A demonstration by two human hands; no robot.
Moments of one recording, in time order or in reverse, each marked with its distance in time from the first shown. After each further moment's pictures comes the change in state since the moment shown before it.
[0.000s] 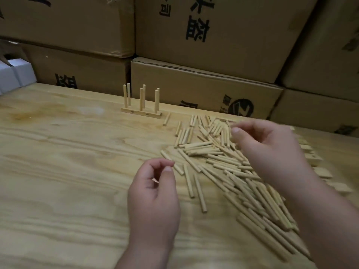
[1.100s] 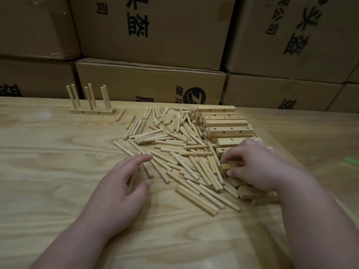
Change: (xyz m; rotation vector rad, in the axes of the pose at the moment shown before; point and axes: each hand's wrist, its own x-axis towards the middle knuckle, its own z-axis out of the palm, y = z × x) left_hand -0.014 -0.012 0.004 0.559 -0.652 0.349; right_hand -0.050 0.090 -0.101 -0.608 -0.396 0.273
